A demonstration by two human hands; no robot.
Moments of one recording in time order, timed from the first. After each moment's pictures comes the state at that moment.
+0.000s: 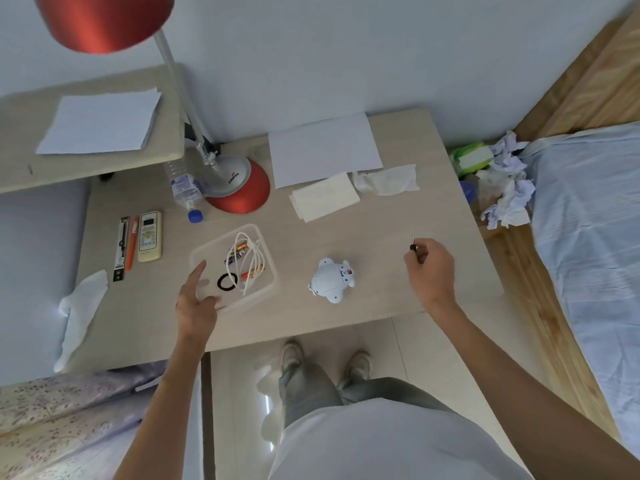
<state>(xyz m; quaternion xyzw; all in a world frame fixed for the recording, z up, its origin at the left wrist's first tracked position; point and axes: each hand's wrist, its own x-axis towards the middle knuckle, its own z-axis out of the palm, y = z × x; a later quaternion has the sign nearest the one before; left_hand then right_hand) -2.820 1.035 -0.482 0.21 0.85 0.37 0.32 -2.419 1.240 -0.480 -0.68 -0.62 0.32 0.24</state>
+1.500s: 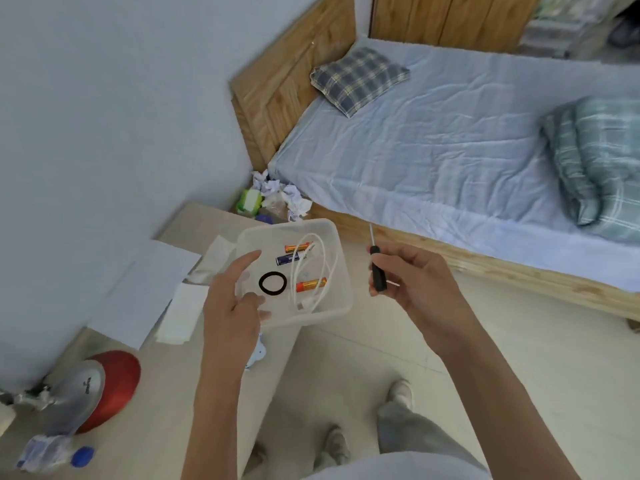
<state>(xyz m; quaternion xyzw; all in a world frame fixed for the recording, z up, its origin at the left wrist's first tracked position) -2.613 1.117 -0.224 0.62 0.48 0.30 0.55 -2.400 0.970 -0.199 -0.59 -0.12 0.42 0.68</state>
